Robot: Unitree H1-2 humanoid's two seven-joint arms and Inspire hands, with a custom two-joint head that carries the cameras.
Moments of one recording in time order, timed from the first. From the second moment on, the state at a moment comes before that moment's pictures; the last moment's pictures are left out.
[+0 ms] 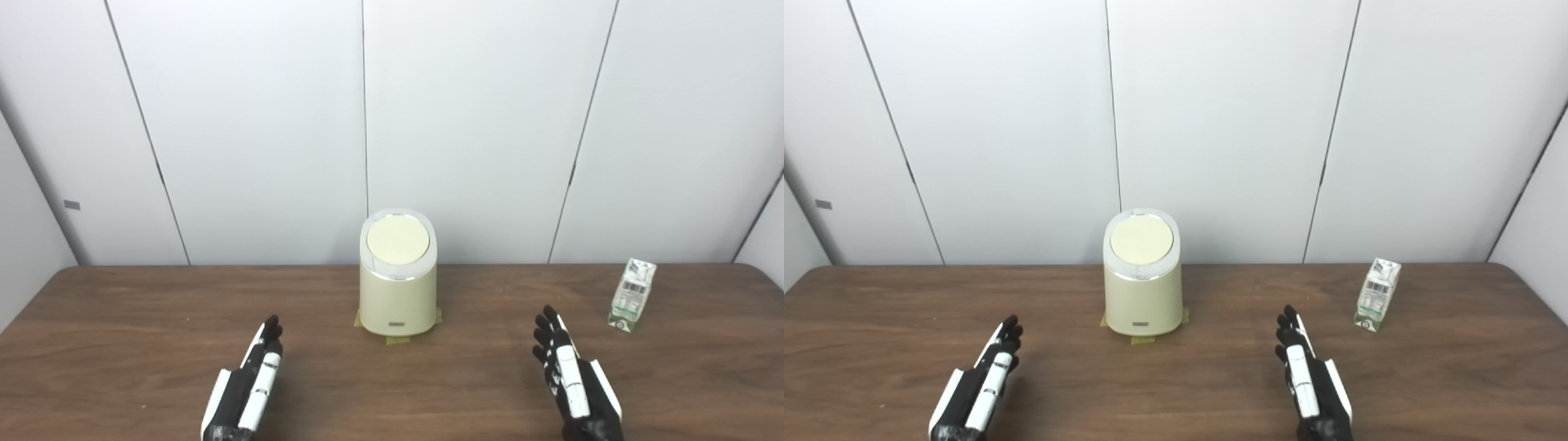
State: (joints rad) left arm 0.01 0.06 0.02 -0.23 0.05 0.18 -0.04; right arm -0.03 -0.04 -0.02 -0.12 0.03 0.11 -0.01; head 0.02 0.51
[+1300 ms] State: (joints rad) left arm -0.36 0.12 0.00 -0.36 0.13 0.45 -0.06; right arm -0.03 -0.05 -0.05 -0.14 0.07 0.15 0.00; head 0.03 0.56
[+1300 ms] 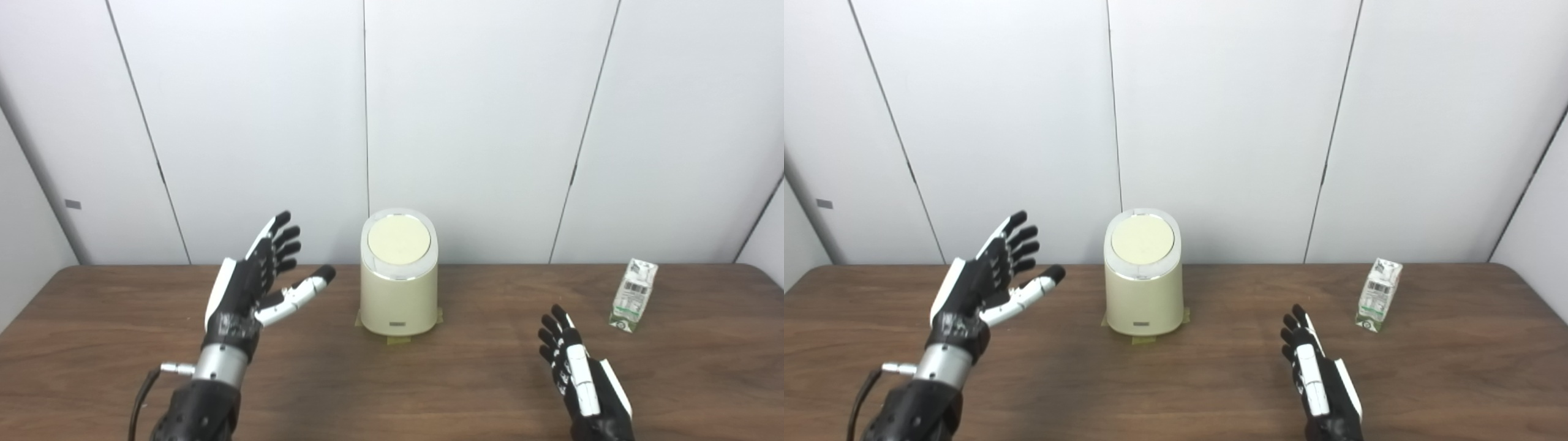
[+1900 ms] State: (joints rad) left arm -0.79 0.20 -0.20 0.11 0.26 0.40 -0.14; right arm -0.02 -0.05 -0.03 -0.16 0.05 0.16 0.00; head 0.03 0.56
